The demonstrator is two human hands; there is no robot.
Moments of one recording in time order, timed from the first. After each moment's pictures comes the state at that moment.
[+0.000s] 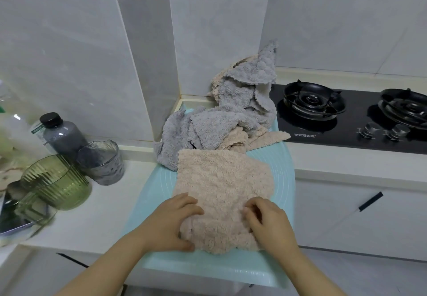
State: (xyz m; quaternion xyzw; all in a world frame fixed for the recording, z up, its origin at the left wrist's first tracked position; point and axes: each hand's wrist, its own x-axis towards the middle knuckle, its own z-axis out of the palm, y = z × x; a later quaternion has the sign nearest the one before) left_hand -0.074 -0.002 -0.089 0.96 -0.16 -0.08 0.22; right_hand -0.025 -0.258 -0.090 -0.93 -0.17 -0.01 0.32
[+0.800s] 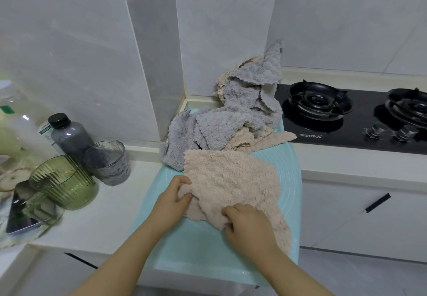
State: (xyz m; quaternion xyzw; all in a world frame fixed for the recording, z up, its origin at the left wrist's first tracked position) left_hand -0.061 -0.013 -0.073 0.84 0.15 0.02 0.51; right_hand -0.041 -0.203 -0.087 -0.95 -0.29 -0.04 0.10
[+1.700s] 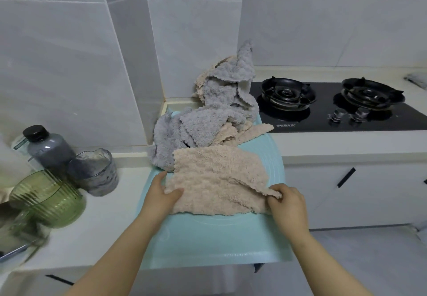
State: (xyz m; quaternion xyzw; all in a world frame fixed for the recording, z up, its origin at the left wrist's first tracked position) left_hand -0.053 0.004 -0.077 0.72 0.23 0.00 0.65; right_hand -0.040 -0.266 -0.078 -0.92 0.09 -0.06 0.37
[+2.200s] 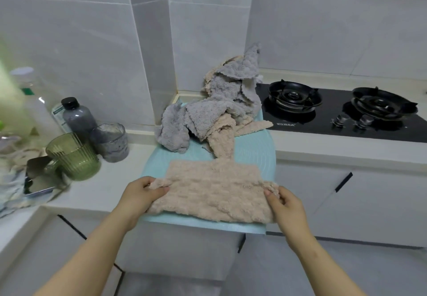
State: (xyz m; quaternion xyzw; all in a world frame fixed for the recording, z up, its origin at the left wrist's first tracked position) left_hand -0.144 -0.016 -0.049 0.73 0.27 0.03 0.62; right_hand -0.098 -0.312 -0.056 -0.78 0.03 0.02 0.62
